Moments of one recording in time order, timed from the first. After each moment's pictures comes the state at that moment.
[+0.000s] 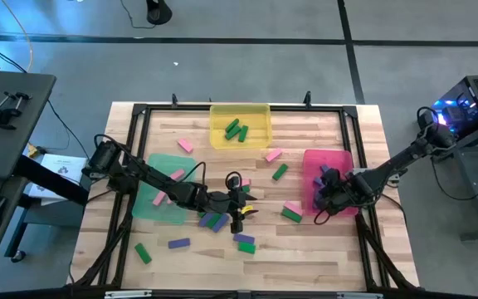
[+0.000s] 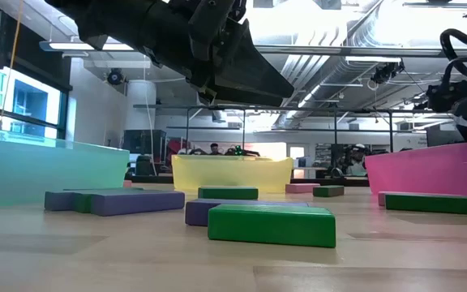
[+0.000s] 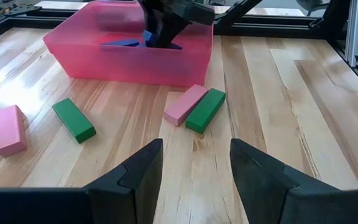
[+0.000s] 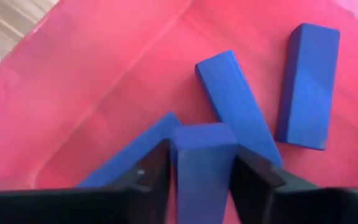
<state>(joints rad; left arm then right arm) -0.30 1.84 0.96 0.43 -0.36 -0.16 0.52 1.03 0.44 -0.88 0.40 1.39</state>
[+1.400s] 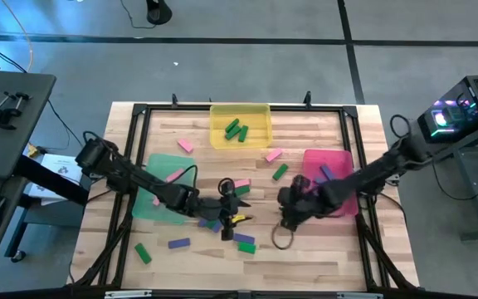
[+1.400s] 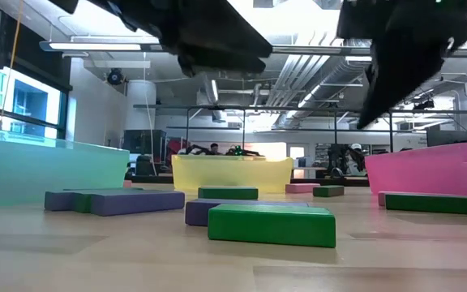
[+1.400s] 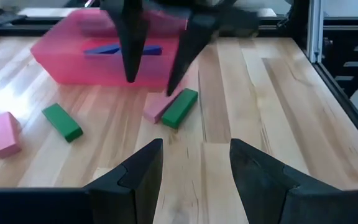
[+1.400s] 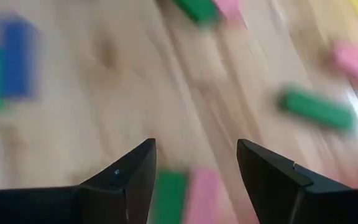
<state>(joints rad) -0.38 1.72 0.96 0.29 -0.39 -0.17 0.44 1.52 0.98 -0.67 0.41 0.69</state>
